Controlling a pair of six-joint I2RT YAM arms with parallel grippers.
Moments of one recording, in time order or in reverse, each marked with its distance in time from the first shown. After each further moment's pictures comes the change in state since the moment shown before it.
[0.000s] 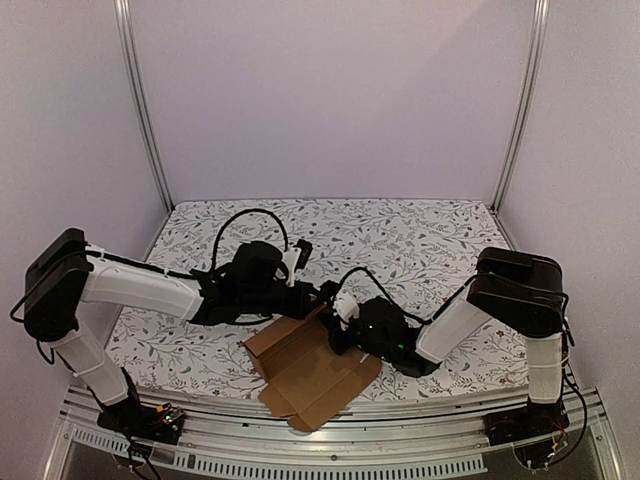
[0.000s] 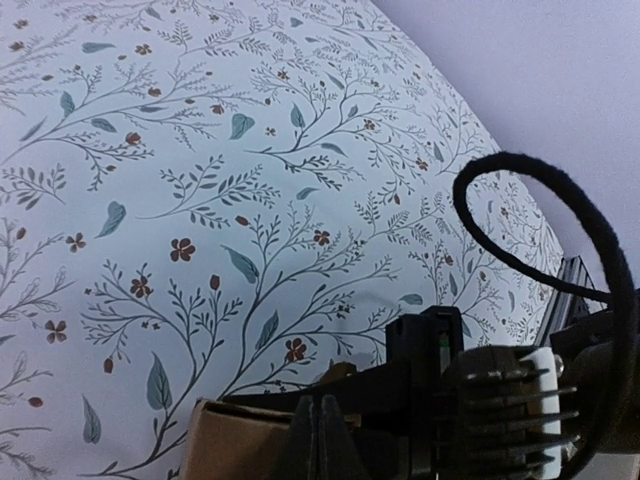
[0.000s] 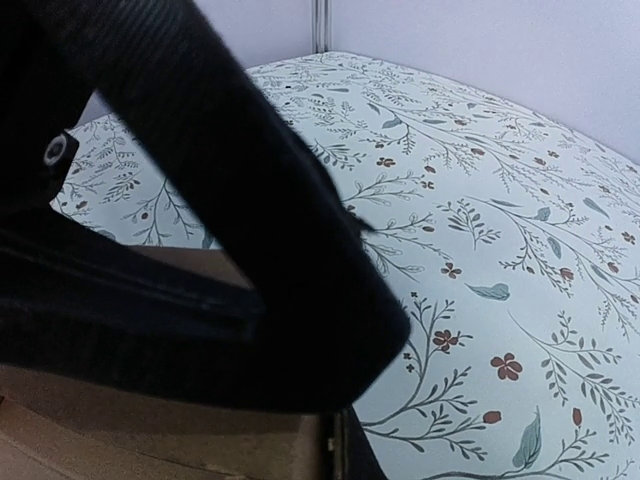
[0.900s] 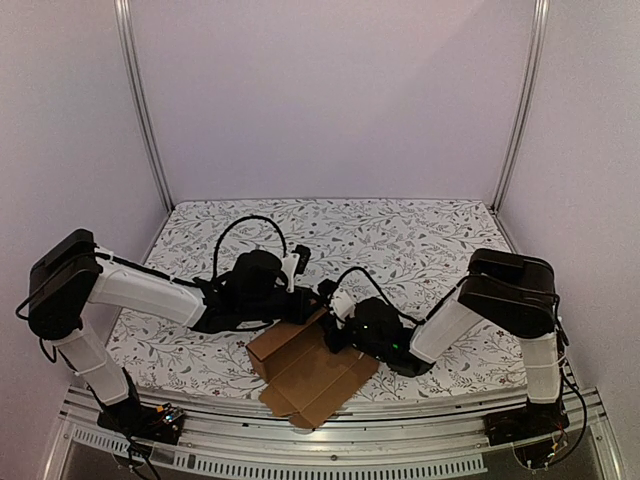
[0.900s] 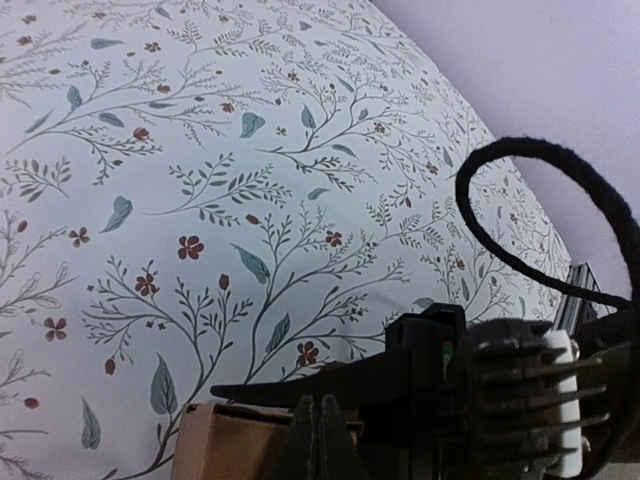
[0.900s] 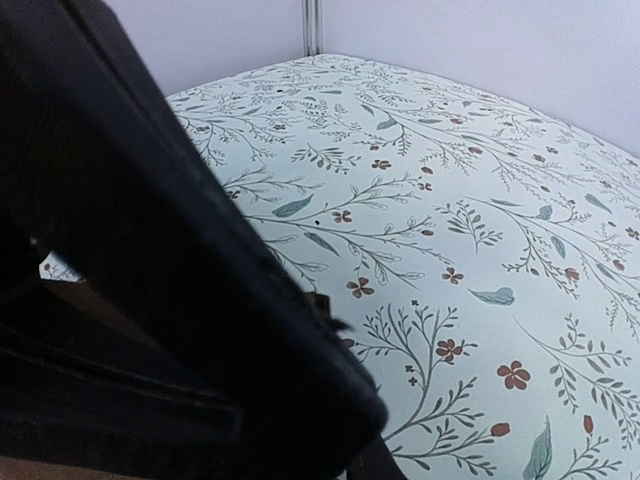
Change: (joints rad) left arm -0.016 0.032 -0.053 0.101 -0.040 -0.011; right arm 0.000 0.039 0.035 0.011 0.016 0.030
